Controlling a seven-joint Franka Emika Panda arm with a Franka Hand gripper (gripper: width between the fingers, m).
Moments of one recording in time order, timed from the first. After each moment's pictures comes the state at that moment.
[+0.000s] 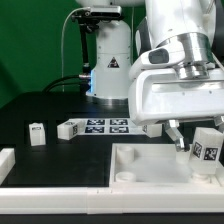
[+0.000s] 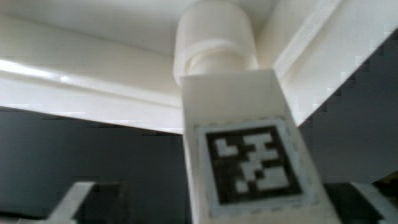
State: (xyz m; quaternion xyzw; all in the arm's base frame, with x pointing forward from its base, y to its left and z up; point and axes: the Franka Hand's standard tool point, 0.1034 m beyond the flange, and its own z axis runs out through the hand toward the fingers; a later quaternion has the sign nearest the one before) arm 0.622 0.117 0.077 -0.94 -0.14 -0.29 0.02
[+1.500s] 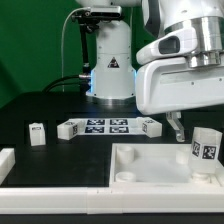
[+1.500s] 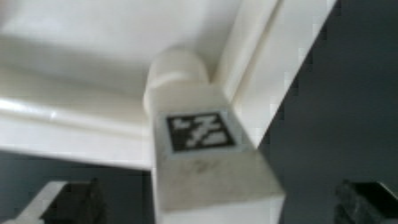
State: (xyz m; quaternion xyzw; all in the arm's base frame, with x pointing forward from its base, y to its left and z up) arm 0.607 0.130 0.089 -0.99 -0.12 -0.10 0.05
